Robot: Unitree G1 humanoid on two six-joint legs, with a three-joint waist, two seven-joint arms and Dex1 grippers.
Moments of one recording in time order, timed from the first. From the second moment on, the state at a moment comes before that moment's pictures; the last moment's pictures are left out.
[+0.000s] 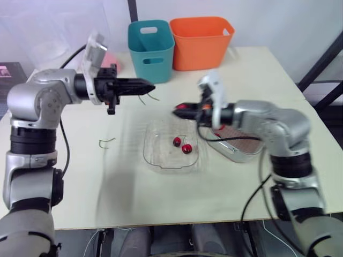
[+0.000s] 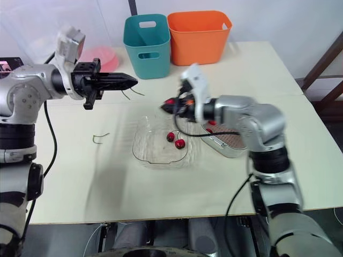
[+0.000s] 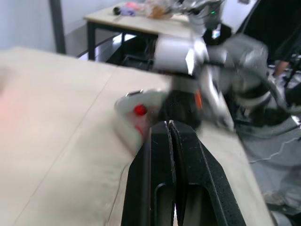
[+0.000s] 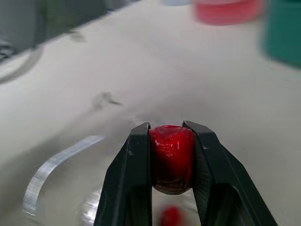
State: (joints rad) left arm -0.93 0.72 0.02 0.14 -0.64 0.78 -1.30; right arm -0.78 -0.63 0.04 -0.20 0.61 1.03 0.66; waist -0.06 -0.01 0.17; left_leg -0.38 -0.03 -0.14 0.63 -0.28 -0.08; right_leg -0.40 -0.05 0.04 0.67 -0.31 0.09
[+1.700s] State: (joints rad) left arm -0.16 0.84 0.47 0.16 -0.69 0.95 -1.04; right arm -0.80 -0.38 0.34 -0.47 0.74 1.13 0.62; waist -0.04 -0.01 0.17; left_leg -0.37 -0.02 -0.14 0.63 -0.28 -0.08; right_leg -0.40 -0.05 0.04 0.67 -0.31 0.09
